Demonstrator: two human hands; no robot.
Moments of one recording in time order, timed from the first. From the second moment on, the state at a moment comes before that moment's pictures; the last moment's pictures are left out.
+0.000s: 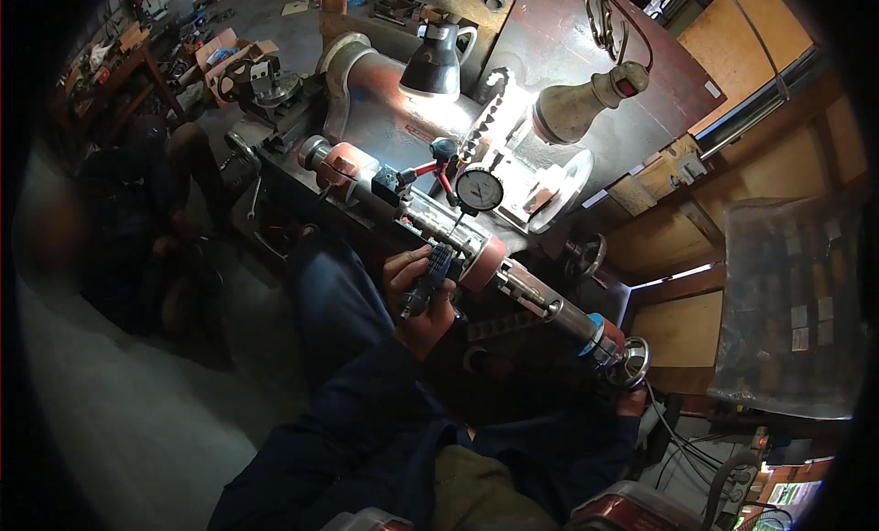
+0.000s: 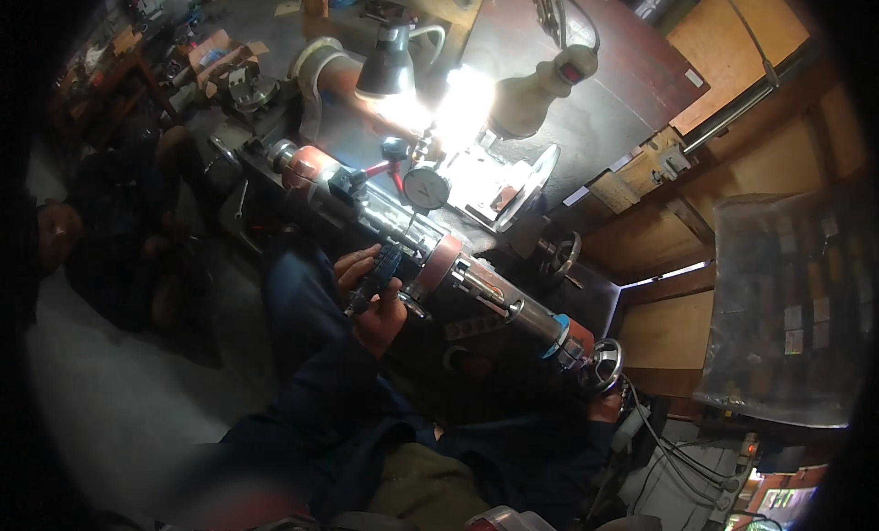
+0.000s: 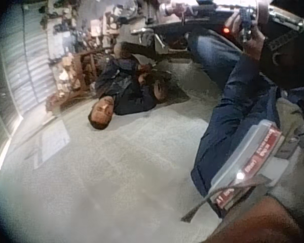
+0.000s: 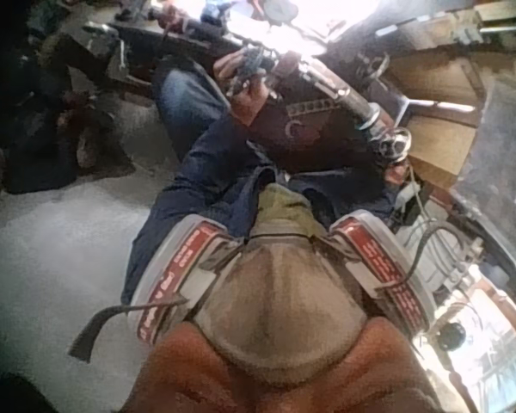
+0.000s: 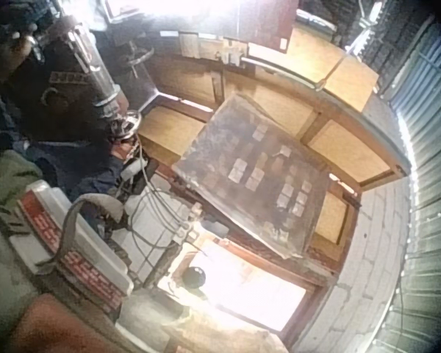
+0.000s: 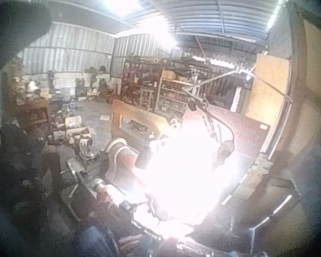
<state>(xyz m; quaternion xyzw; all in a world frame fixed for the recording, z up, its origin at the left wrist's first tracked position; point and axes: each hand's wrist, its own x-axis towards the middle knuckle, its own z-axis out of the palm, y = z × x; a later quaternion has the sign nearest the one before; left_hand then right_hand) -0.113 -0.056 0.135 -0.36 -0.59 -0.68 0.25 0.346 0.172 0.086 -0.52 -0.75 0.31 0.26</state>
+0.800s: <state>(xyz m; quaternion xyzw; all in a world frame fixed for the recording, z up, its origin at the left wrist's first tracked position) -0.112 -0.054 0.136 -0.36 -0.59 -0.68 0.25 0.305 0.197 0.147 -0.48 -0.75 0.25 0.39</state>
